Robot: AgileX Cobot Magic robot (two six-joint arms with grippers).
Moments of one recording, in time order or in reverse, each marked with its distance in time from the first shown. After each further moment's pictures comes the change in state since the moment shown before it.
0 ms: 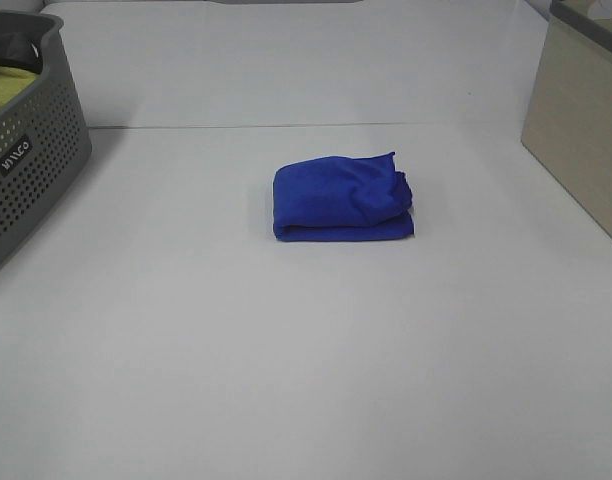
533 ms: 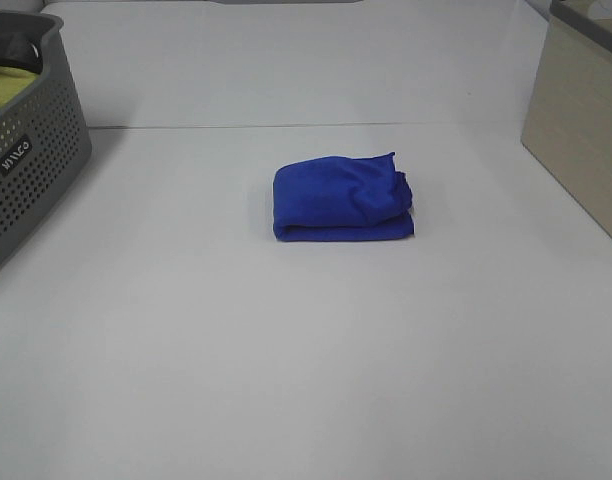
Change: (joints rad) left arm 0.000 -0.001 0.040 -0.026 -0.097 0.040; right arm 0.000 -0.008 0.040 0.054 -0.093 -0.073
